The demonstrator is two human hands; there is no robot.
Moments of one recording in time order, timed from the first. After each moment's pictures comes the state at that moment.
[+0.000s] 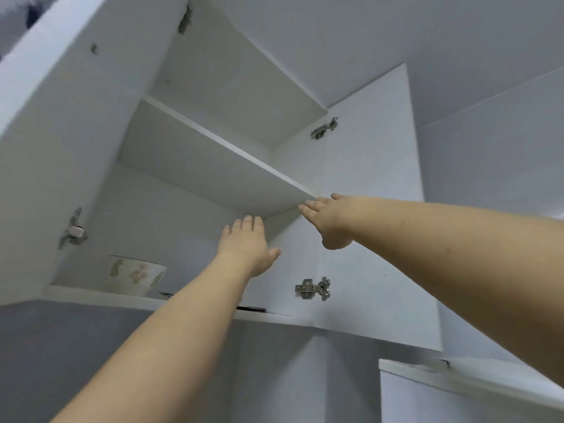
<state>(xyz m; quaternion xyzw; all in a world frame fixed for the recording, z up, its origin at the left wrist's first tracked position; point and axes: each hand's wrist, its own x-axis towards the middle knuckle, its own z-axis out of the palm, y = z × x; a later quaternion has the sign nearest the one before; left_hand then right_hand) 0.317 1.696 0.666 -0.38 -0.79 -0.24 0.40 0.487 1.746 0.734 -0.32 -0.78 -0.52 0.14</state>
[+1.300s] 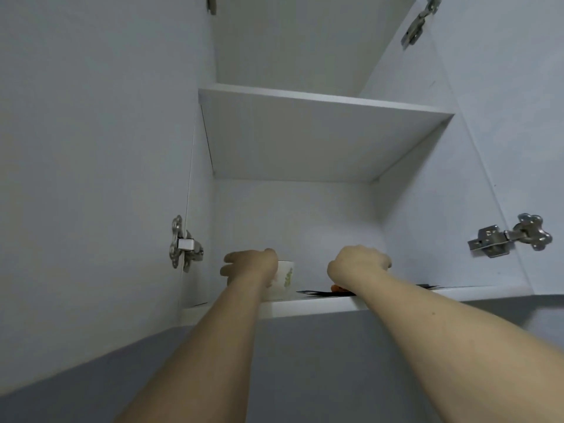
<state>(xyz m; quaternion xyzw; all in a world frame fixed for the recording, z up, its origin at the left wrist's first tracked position) 0.121 1.621 0.633 -0.06 -0.80 -0.57 0.16 0.184 1.767 0.630 -0.33 -0.89 0.00 0.32</state>
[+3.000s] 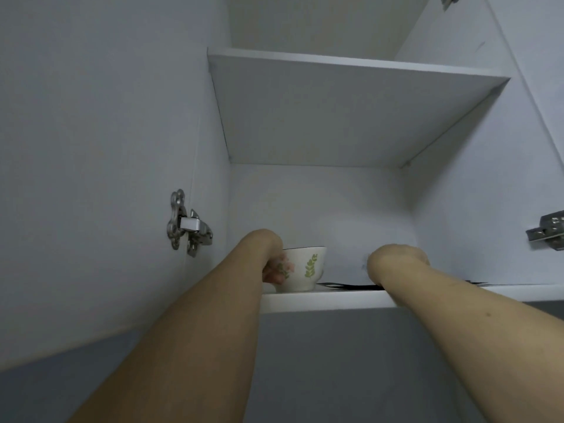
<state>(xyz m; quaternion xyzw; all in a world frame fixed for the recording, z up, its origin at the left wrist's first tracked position) 0.095 1.614 0.647 -0.13 -0.83 -0.54 0.06 0.144 1.800 0.628 -0.37 -0.91 -0.07 0.20</state>
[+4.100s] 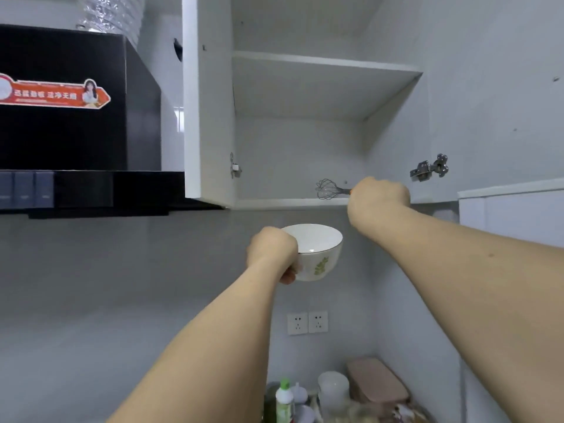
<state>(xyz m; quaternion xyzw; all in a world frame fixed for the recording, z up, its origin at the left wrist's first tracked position) 0.401 1.526 0.497 -0.14 -0.86 -0.49 0.07 0.469 1.656 0.557 -0.31 -0.89 -0.10 0.32</state>
